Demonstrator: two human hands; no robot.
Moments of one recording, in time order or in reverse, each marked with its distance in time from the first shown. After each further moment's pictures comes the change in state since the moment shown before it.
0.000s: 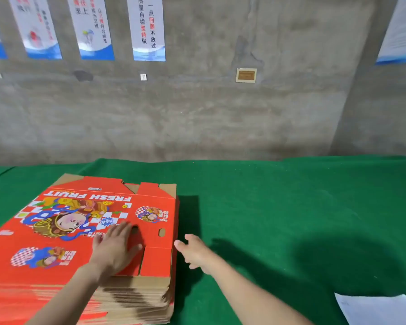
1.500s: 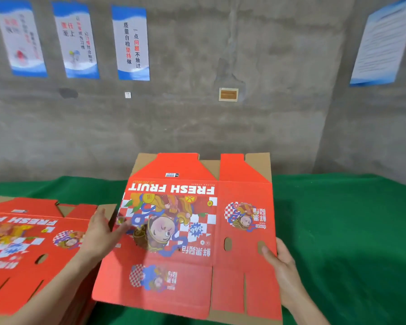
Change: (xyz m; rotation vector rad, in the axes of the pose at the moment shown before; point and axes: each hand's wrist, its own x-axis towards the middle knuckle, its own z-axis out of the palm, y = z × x) left_hand 0.011 0.226 -0.043 -0.711 0.390 -0.059; right_hand -0.113 0.188 -0.292 0.860 0.479 -0.425
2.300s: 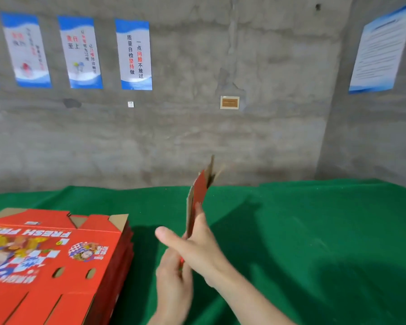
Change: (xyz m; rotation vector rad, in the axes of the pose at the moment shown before) left_hand -0.094 0.056 0.056 -0.420 0.129 0.339; right_hand -0.029 -0.043 0.216 -0.522 -0.320 -0.105
